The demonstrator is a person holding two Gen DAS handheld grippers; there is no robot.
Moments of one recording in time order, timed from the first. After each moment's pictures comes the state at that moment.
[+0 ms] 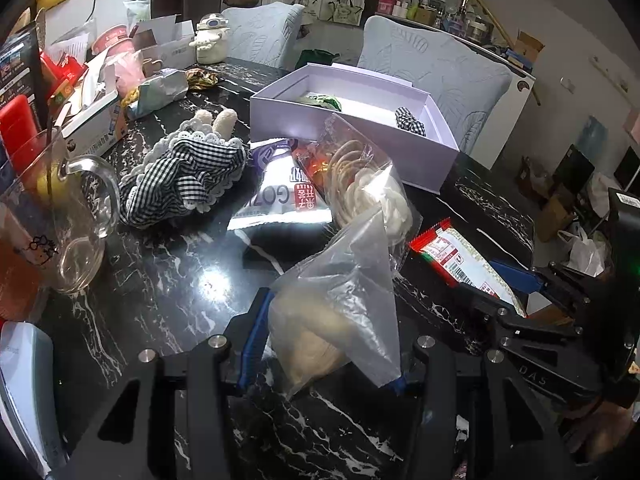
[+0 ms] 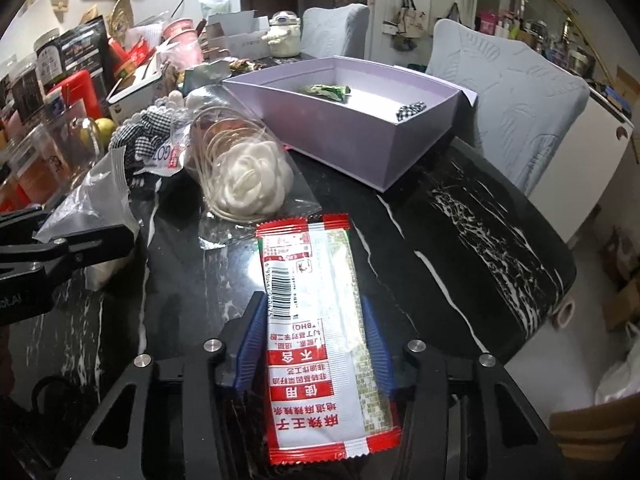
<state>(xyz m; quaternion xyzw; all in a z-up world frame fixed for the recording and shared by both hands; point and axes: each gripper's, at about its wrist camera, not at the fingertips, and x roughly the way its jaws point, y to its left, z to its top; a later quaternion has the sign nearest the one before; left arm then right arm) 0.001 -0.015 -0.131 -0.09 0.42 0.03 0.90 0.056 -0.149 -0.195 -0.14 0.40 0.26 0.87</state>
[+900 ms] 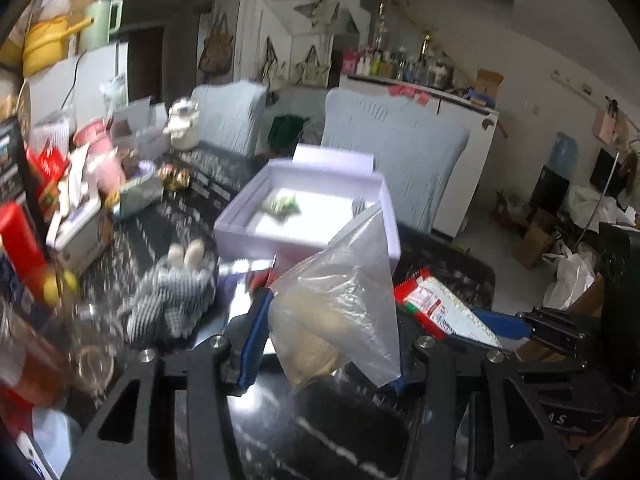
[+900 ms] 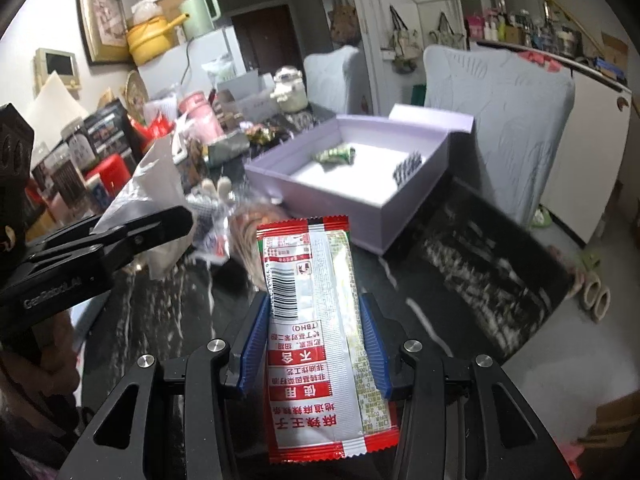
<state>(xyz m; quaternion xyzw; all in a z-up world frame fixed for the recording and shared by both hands) 0.018 -0.033 -0.049 -0.05 0.30 -0.01 0.95 0.051 -0.175 -0.124 -0.04 0.36 0.31 0.88</state>
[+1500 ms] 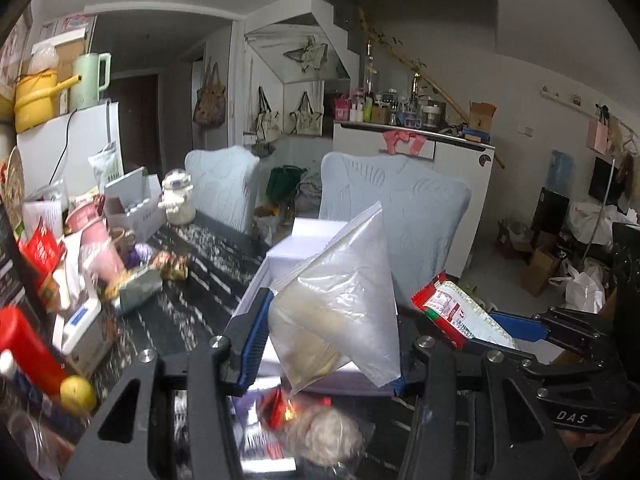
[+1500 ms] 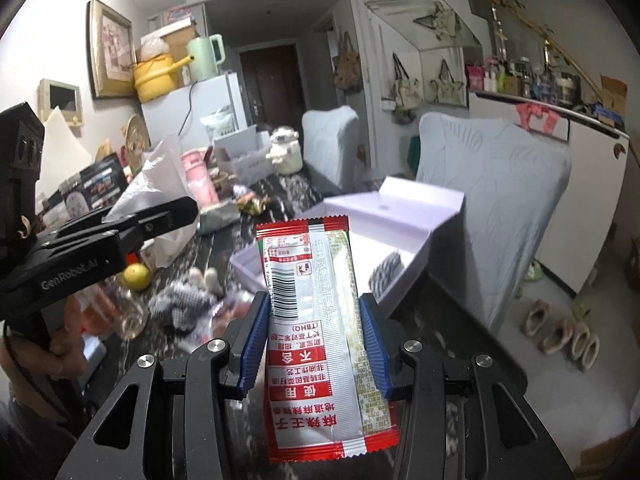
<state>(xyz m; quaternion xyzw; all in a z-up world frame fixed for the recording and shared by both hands) 0.077 -0.029 0.016 -0.02 0.22 0.00 0.97 0.103 -0.177 -0.054 -0.04 0.28 0.31 0.91</state>
